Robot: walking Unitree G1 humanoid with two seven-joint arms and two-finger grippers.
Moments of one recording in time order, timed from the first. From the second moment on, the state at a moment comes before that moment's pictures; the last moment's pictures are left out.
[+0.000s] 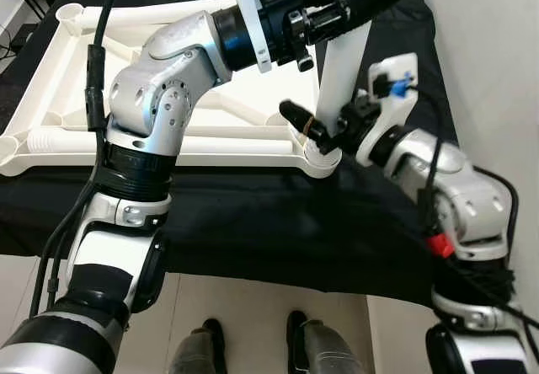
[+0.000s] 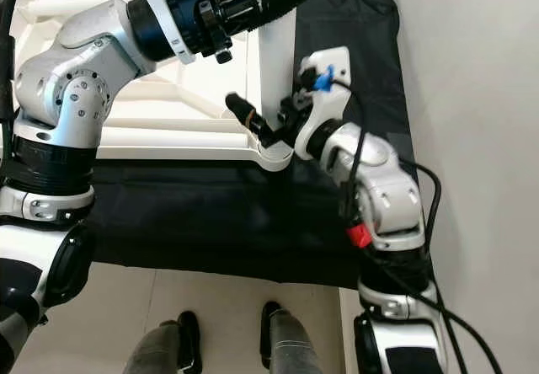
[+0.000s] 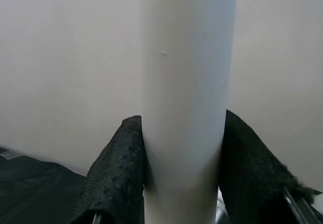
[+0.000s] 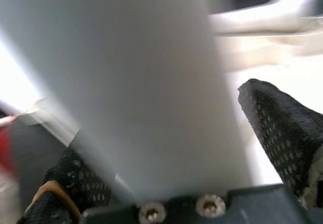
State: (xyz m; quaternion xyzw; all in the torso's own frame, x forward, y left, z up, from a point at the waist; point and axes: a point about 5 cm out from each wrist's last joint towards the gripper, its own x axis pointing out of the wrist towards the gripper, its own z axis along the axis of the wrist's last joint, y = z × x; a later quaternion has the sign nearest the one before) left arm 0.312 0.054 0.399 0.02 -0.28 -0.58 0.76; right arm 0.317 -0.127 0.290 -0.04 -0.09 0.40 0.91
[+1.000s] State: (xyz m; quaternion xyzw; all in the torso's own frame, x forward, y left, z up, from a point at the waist) left arm 0.307 0.050 0.401 0.03 -0.30 -0.60 0.74; right arm 0.336 -0.156 0.321 -0.09 -0.13 0.61 0.78
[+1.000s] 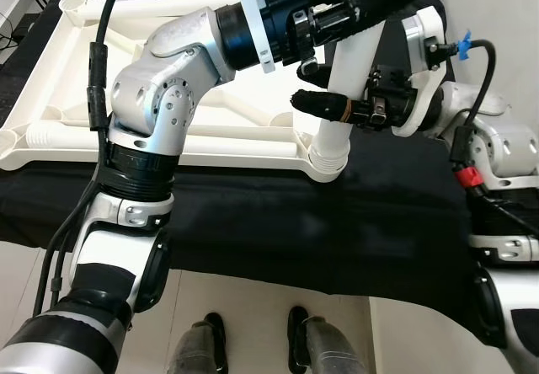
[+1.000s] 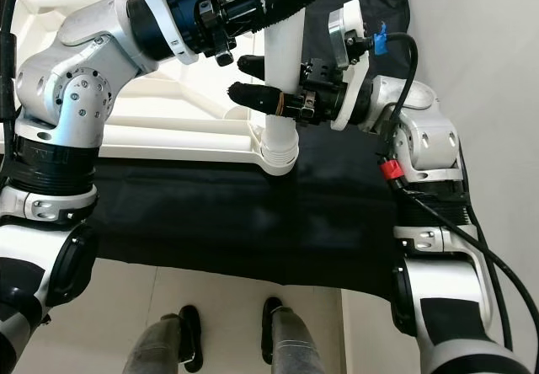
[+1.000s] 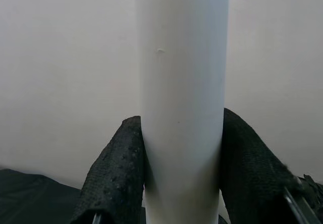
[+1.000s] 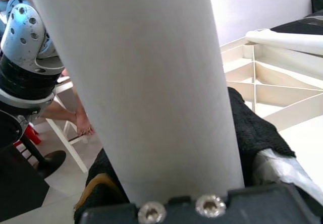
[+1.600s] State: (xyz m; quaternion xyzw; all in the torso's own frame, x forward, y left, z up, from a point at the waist) left arm 0.315 0.043 0.373 0.04 -0.27 -0.58 0.76; right arm 0.334 -0.164 0.320 -0.12 -0.14 0.59 0.78
